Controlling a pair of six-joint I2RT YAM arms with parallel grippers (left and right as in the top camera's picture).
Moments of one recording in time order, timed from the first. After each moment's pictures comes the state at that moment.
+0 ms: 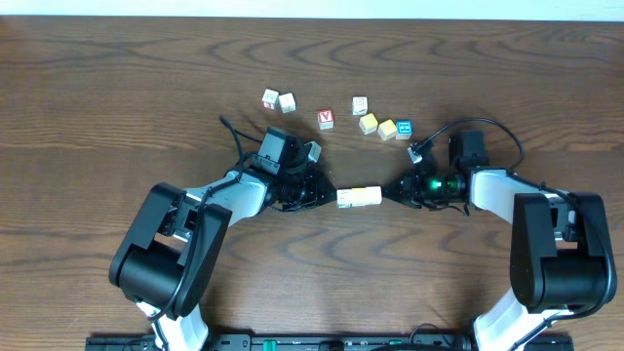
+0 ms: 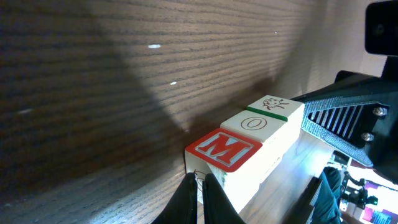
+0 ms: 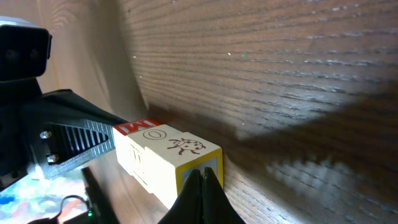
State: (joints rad) left arm -0.43 1.89 0.87 -0.04 0.73 -0.64; right arm 0.04 1.84 0.82 -0.27 -0.86 0.26
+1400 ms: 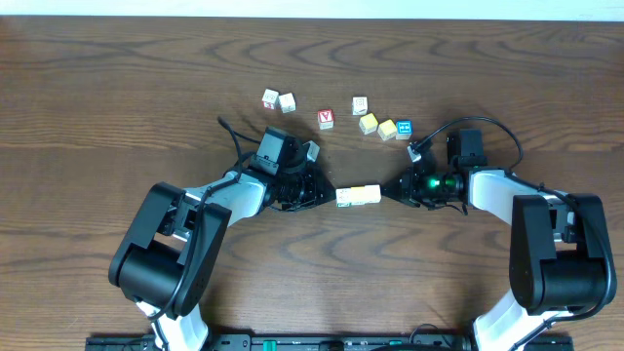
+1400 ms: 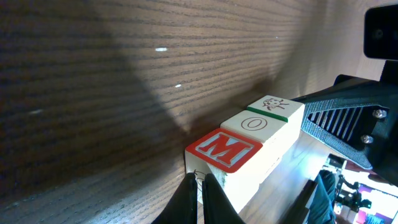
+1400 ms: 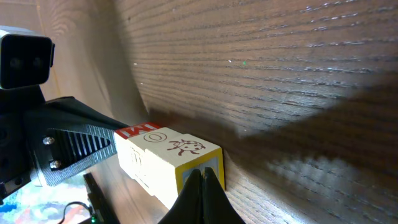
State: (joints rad) left arm -0.43 1.89 0.87 -0.02 0.73 -0.67; right arm 0.05 1.84 0.82 -0.25 -0.85 0.31
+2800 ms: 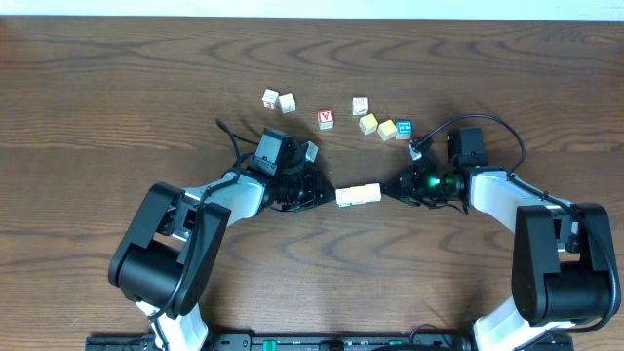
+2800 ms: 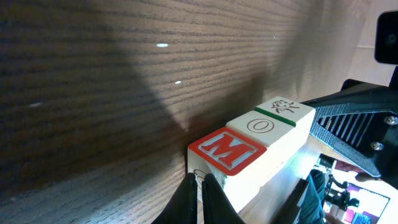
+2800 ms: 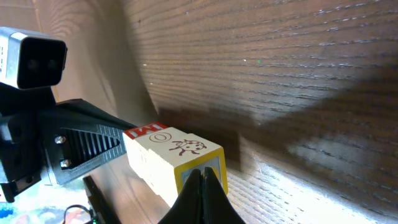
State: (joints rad) left arm -0.42 1.89 0.86 0.00 0.76 -0.70; right arm 0.07 1.79 0.82 -0.28 -0.82 0.33
